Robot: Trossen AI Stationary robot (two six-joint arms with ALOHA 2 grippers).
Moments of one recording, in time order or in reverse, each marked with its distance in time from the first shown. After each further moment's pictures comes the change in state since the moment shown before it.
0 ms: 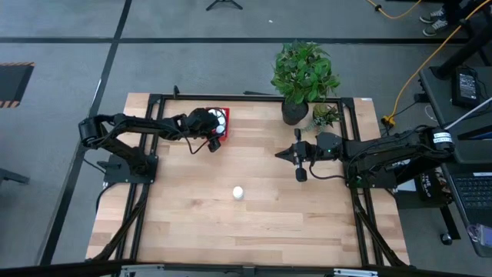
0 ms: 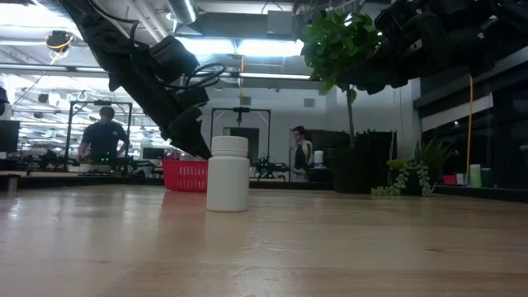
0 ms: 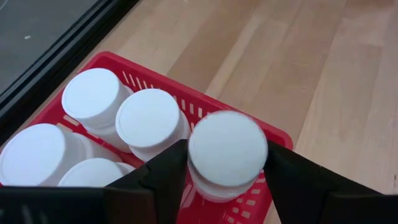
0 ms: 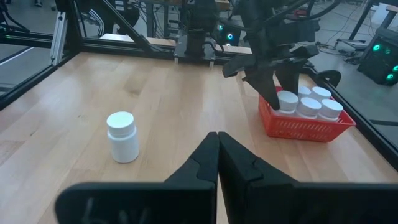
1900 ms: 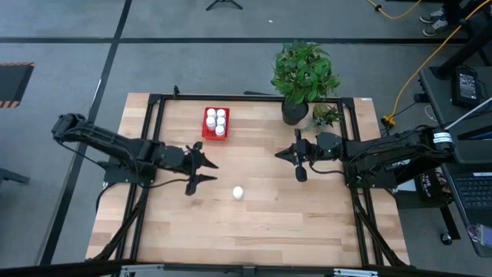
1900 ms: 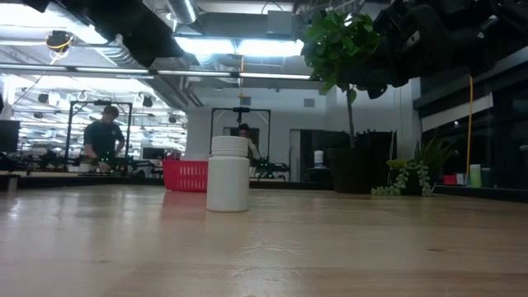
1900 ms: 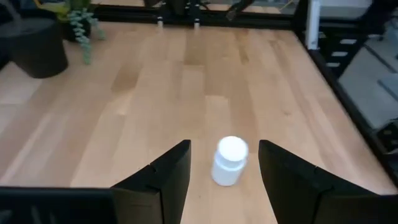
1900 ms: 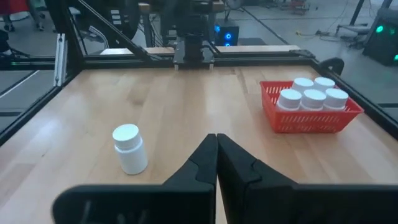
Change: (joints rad) left arm -0.709 -0.462 0.002 -0.188 -0.119 -0.186; right arm 0.001 0.000 0.000 0.006 0.000 0.116
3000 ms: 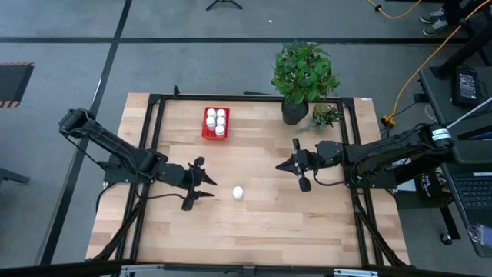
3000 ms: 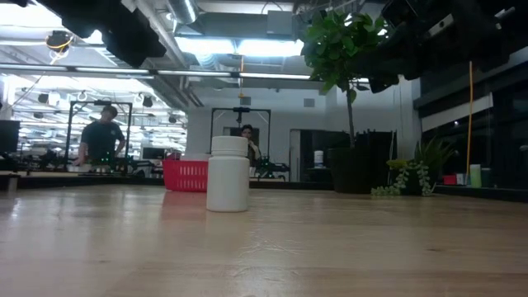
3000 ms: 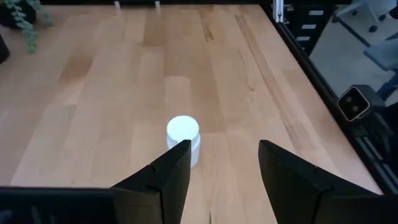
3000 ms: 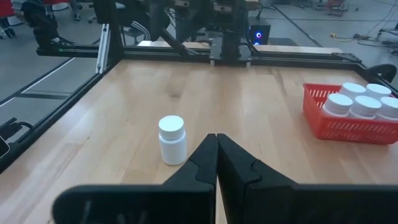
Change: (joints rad) left arm -0.181 0.104 -0.002 0.044 -0.058 -0.042; right arm 0.128 0.000 0.000 -0.013 0.000 -0.014
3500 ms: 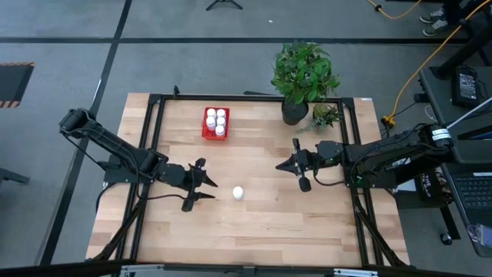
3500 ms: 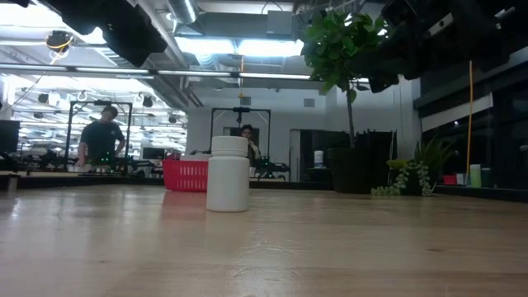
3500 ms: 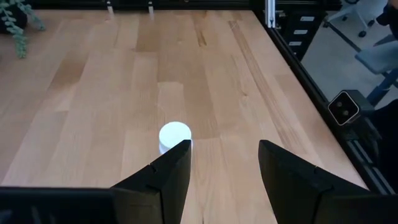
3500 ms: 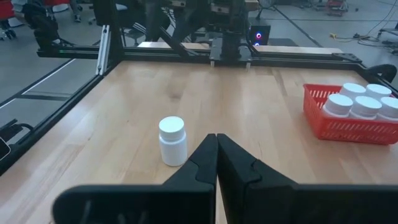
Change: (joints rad) left arm 0.000 0.009 0.000 0.032 0.024 0.002; right arm 0.001 0.000 0.000 0.003 0.000 0.004
